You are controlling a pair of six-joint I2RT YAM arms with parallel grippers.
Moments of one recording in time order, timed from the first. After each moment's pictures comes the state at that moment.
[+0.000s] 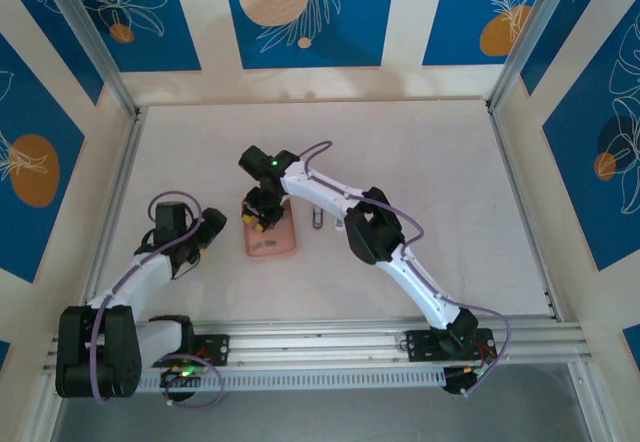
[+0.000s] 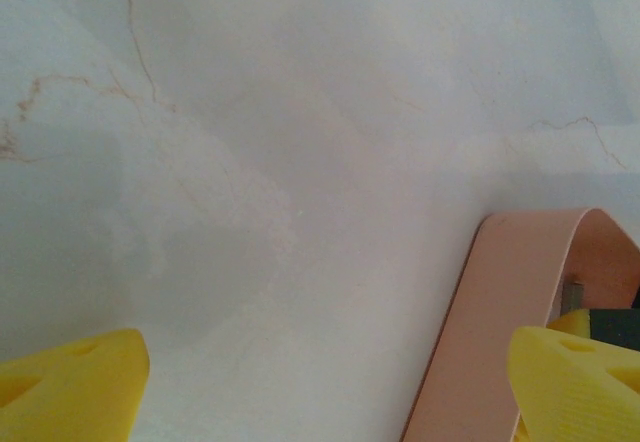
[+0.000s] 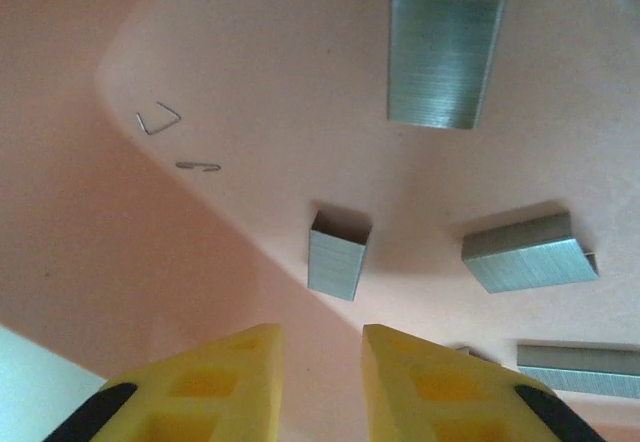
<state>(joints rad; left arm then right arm) 0.00 1.11 0.42 -0.18 0.19 -0.85 0.87 2.58 2.38 -1.10 -0.40 1.45</state>
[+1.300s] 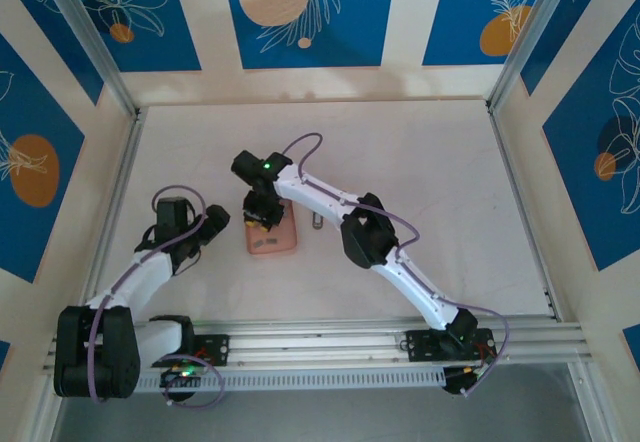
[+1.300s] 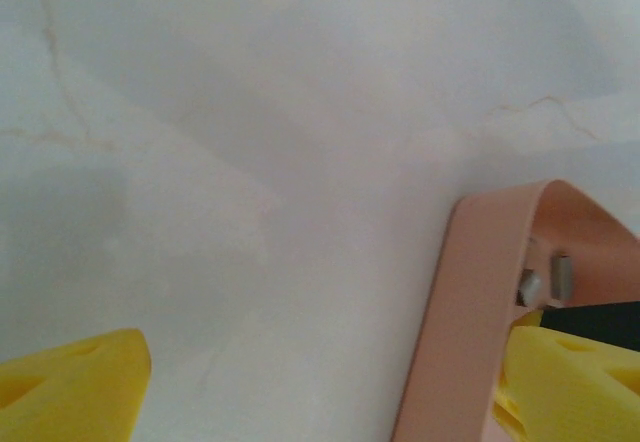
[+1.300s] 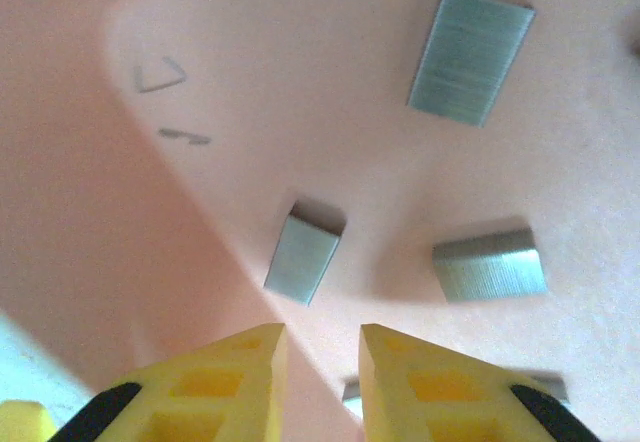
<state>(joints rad) -0.03 1.11 0.46 -0.18 0.19 -0.75 0.91 2.61 2.49 -1.23 -0.23 1.22</state>
